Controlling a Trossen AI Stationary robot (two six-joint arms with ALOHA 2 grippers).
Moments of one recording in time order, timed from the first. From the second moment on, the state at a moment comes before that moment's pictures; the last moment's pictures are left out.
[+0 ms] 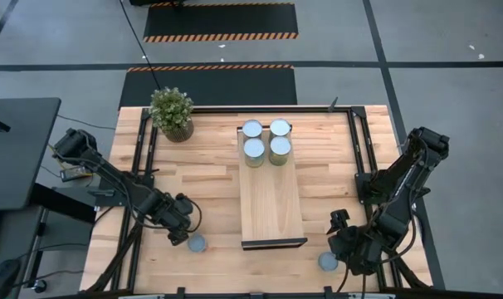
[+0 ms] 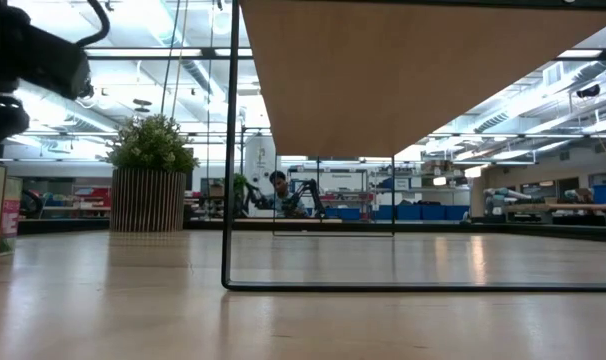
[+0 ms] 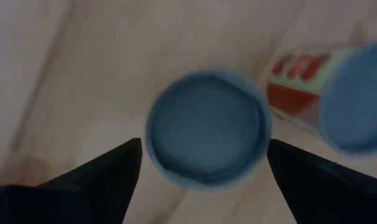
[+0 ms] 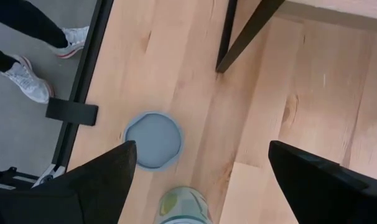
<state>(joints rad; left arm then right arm) -0.62 1.31 0.76 -0.82 -0.04 -1.13 0.95 1.44 1.14 -0.96 0.26 0.69</state>
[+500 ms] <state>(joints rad) -0.58 1.43 0.76 -0.72 -0.06 -1.03 0.92 1.44 1.14 -0.96 0.26 0.68</state>
